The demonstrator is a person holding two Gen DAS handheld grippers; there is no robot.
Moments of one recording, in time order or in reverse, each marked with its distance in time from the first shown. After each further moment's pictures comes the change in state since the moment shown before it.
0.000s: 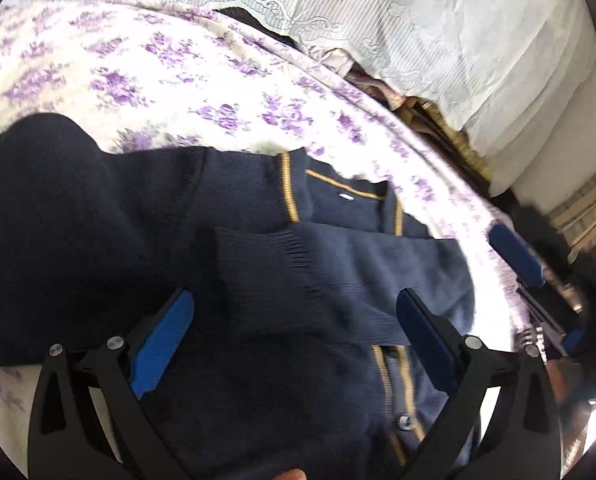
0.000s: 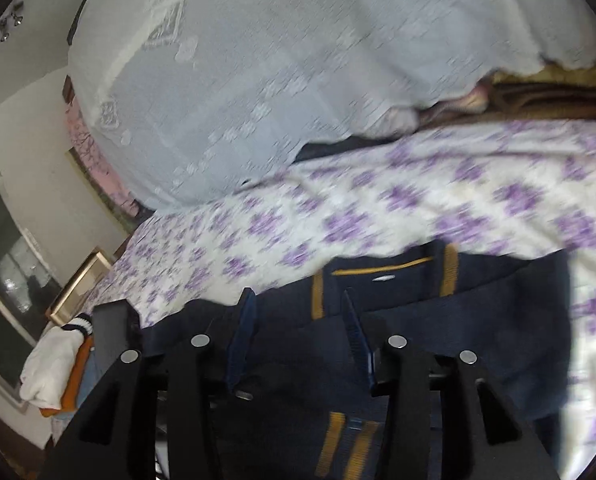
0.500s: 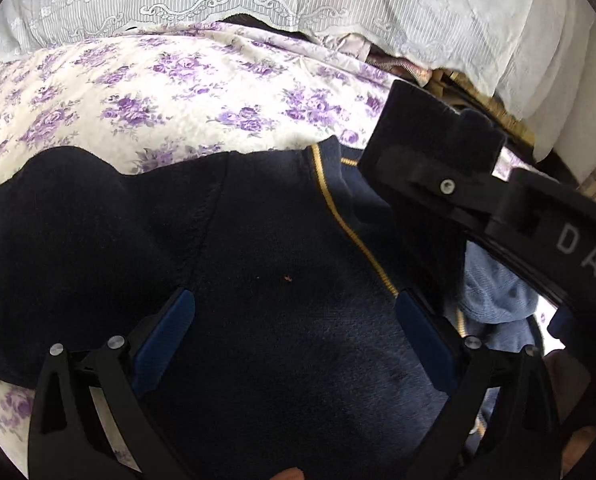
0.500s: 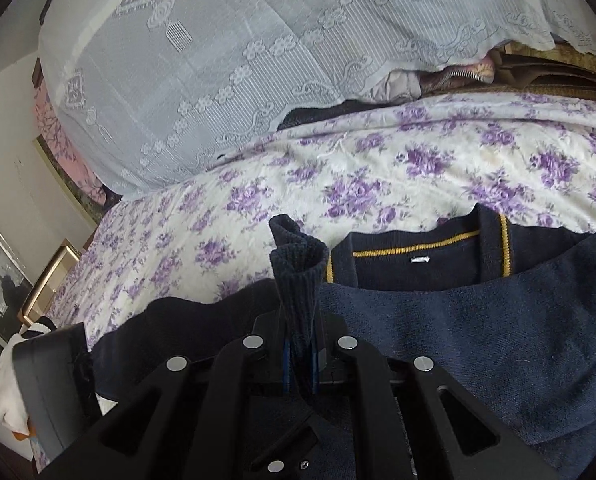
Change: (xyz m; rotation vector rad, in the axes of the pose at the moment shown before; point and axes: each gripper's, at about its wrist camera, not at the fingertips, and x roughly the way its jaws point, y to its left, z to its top) left arm 0.020 -0.010 -0.003 0.141 0.004 0.242; right arm 0.108 0.048 -0.021 0.029 0.121 -0.038
